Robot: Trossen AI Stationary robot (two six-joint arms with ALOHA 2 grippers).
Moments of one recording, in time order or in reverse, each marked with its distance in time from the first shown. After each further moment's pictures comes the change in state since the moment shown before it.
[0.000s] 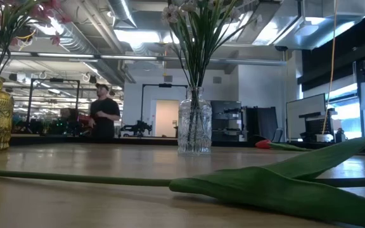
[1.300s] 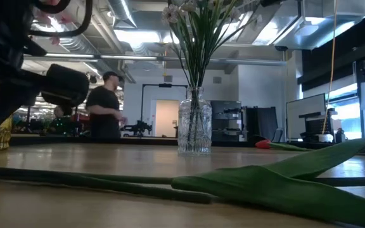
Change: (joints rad) left arm 0.332 -0.043 -0.041 -0.150 -0.024 -0.166; right arm 0.000 0.000 0.001 -0.056 -0.042 0.052
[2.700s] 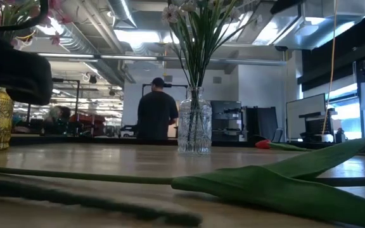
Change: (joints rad) left arm -0.109 -0.022 -0.058 0.108 0.025 0.131; right arm 0.000 0.000 0.000 -0.135 -0.176 -0.066
